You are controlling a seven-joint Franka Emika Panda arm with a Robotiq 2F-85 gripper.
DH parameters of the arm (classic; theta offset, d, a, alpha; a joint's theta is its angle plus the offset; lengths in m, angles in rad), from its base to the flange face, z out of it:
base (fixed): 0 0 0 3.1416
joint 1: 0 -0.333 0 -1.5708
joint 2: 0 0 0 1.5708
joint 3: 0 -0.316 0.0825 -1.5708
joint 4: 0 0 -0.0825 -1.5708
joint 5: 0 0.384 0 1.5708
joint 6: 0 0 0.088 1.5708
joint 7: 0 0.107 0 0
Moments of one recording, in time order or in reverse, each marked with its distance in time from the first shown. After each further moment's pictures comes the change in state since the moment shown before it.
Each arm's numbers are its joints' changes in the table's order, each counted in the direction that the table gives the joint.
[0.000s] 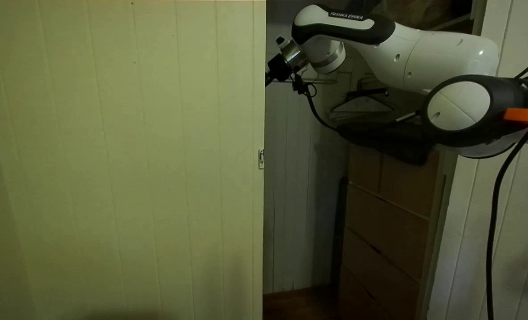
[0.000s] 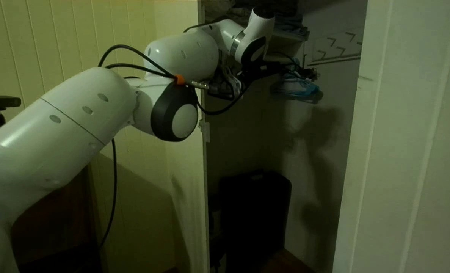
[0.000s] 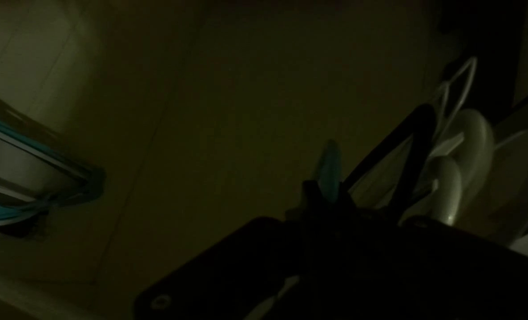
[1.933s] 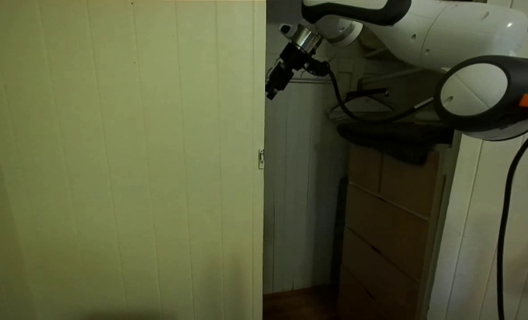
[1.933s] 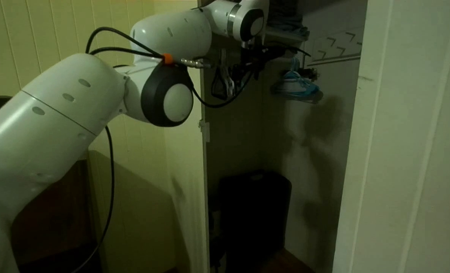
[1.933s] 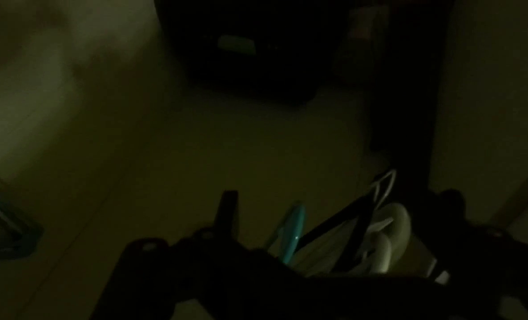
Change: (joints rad) arm 0.002 0.106 0.088 0.000 -0.149 -0.307 -0.088
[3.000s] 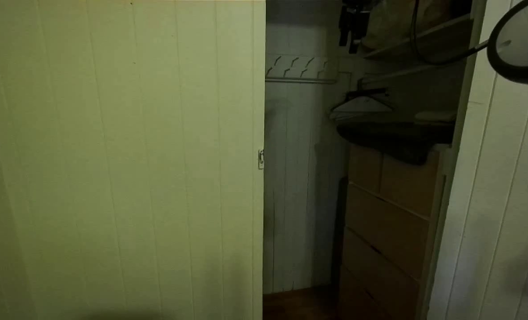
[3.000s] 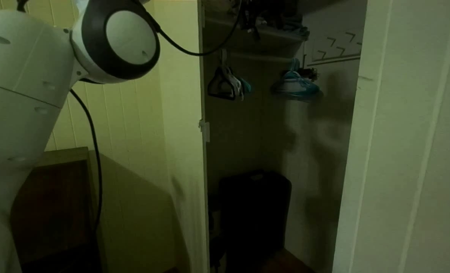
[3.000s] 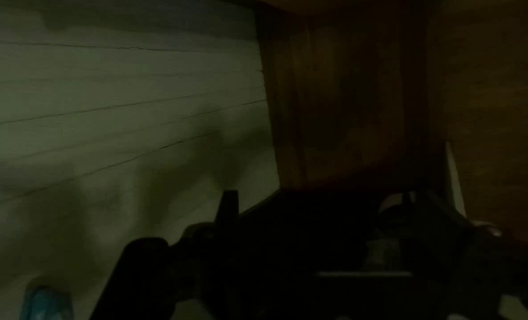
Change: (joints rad) arm -0.067 0.305 0.261 0.003 -0.448 -0.411 -0.027
